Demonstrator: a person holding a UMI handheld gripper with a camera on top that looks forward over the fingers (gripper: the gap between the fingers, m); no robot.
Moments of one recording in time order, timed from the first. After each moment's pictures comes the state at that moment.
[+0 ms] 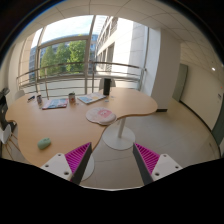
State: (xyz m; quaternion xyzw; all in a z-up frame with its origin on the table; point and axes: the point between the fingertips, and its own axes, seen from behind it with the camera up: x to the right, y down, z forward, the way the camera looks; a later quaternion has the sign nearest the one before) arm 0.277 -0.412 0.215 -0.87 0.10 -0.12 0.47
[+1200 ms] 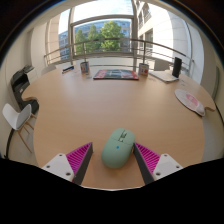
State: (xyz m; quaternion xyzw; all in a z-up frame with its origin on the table) arm -0.101 -0.201 -0.016 -0.92 -0.03 0.02 0.40
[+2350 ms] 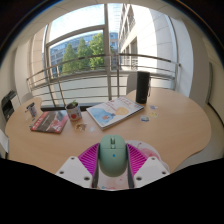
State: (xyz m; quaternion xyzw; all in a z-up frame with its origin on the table) arm 0.280 0.080 0.075 -0.88 0.02 0.01 0.47
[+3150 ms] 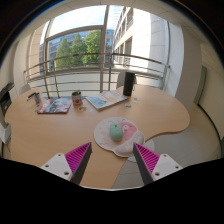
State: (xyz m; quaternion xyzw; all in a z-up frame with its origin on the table) arm 0.283 -0.115 0.128 -0.89 0.03 -0.06 0.45
